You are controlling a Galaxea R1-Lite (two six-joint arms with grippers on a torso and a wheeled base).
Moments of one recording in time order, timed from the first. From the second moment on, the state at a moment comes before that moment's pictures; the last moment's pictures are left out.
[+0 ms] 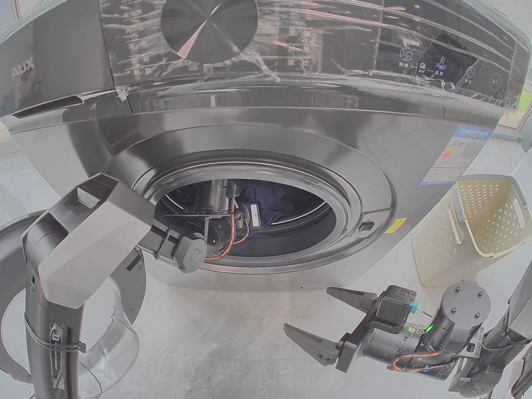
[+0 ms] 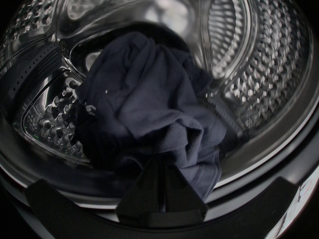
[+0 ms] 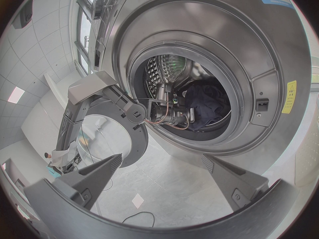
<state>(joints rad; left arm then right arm) -0.50 2.34 -1.40 -0.62 0.19 -0.26 0.93 1.85 -0.21 -1.55 -0.07 0.22</state>
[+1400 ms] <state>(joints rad) -0.66 2.18 -0.90 -1.10 0.13 -0.10 0.93 1.85 -0.18 -1.54 -0.06 0.22</state>
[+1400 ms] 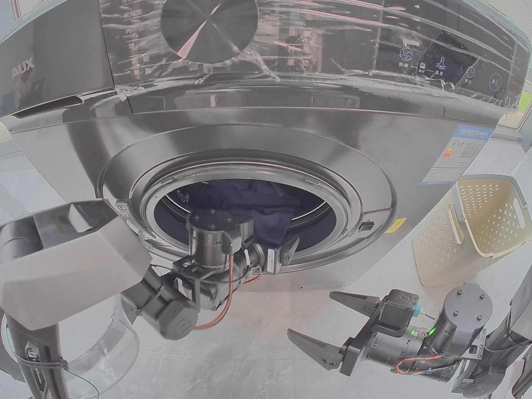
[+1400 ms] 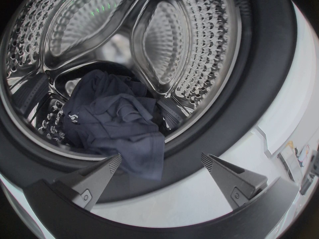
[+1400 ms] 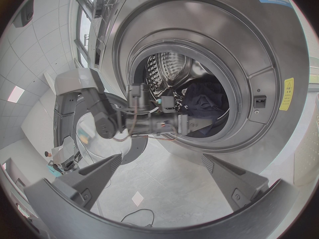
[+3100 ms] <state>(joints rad) -0.45 0.52 -0.10 -0.43 0.06 -0.05 0.39 0.74 -0.02 -0.62 -0.17 0.12</state>
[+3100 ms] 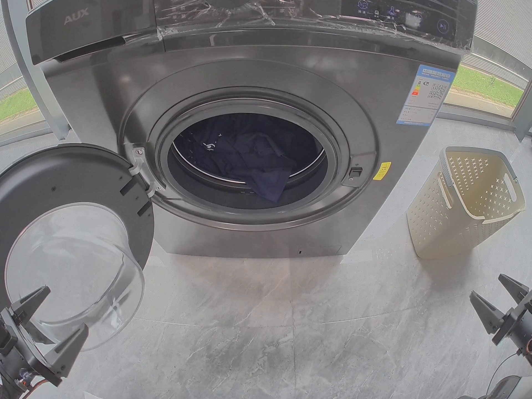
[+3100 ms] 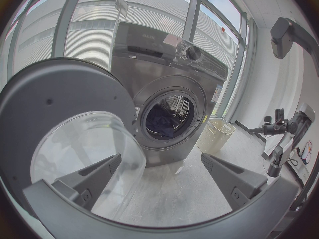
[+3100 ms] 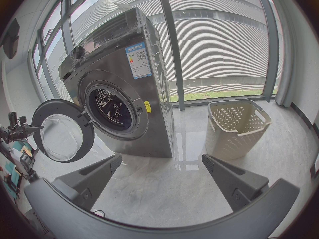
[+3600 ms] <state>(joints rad) -0.29 0.26 -0.03 -0.32 0.01 -0.06 0.18 0.29 -0.03 -0.27 -0.03 0.10</state>
